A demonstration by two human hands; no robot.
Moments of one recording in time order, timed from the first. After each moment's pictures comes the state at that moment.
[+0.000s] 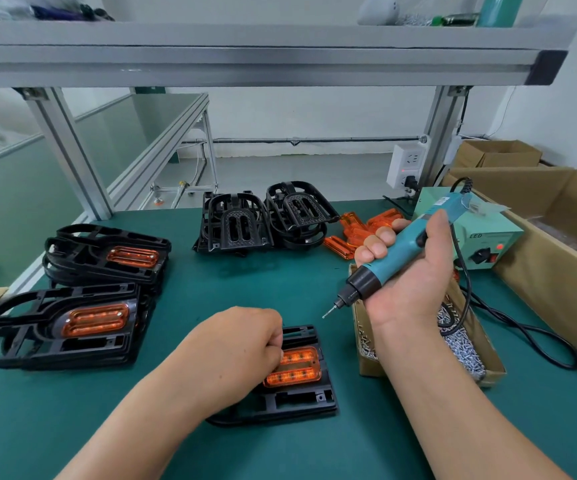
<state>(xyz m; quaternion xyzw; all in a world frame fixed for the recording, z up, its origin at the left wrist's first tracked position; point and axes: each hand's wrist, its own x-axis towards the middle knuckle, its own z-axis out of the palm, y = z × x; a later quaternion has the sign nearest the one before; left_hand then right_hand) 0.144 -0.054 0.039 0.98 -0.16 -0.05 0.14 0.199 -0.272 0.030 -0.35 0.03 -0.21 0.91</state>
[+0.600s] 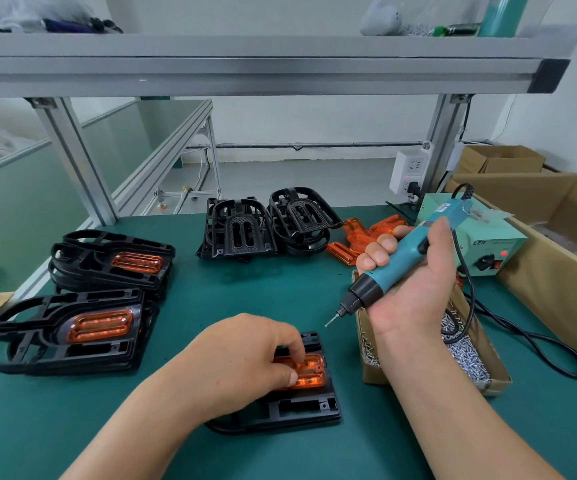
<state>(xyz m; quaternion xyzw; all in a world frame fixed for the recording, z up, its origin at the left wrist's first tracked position) 0.146 -0.052 0.046 0.96 -0.22 -0.11 0.16 0.197 -0.268 0.042 -0.27 -0.02 -0.16 0.95</state>
